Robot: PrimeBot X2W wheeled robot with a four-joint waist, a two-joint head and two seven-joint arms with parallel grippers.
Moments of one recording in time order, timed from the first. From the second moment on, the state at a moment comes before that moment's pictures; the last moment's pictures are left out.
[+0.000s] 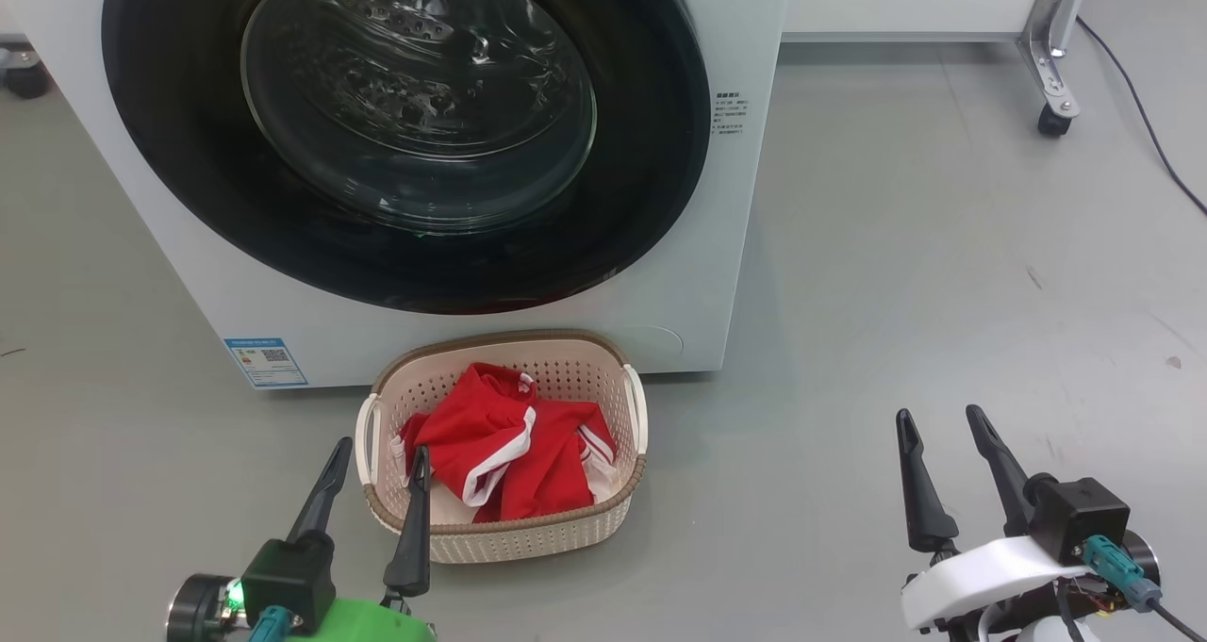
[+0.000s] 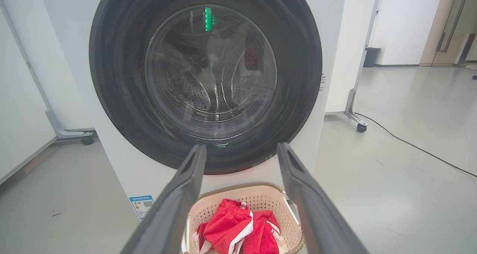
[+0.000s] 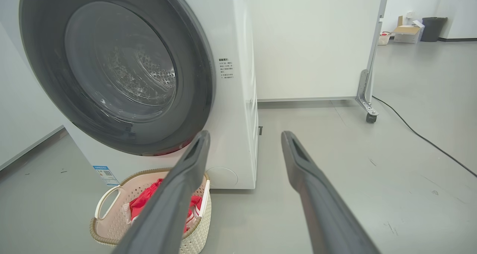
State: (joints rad) left arm 0.03 0.10 -0.32 0.10 -0.33 0.11 -0.25; right arm 0.05 -0.19 0.30 0.13 0.45 -0.09 -0.25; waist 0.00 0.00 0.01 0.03
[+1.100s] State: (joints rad) left arm 0.06 0.09 -0.33 0.15 -0.33 0.11 -0.23; right arm 0.11 -0.16 0.31 0.14 0.45 -0.10 -0.25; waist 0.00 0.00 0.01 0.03
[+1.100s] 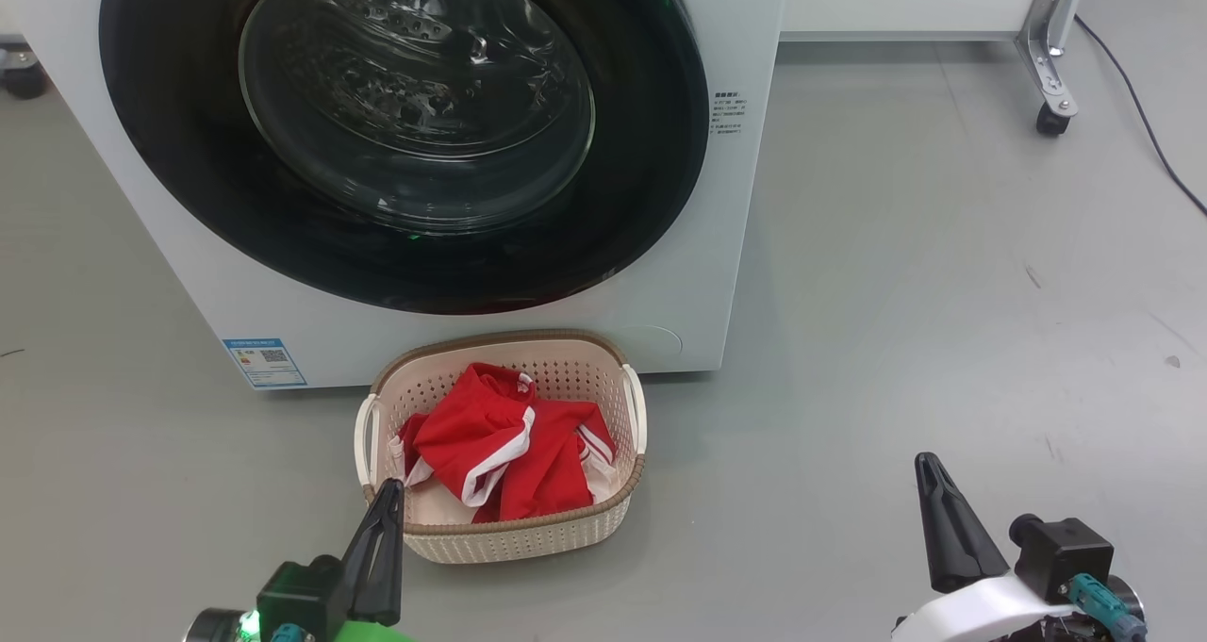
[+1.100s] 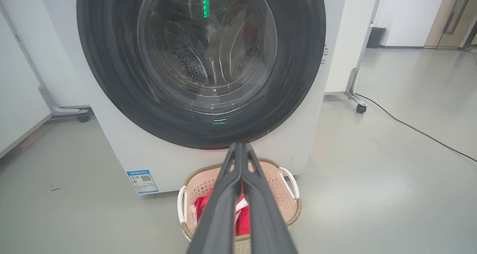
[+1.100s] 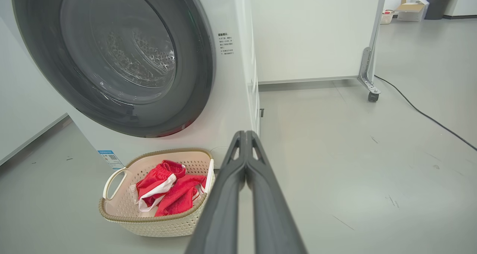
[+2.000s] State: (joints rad) left arm 0.07 0.08 -0.27 0.13 -0.65 0.06 -0.18; right arm 0.11 -0.14 0.23 0.13 0.74 -0.06 -0.19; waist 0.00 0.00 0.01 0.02
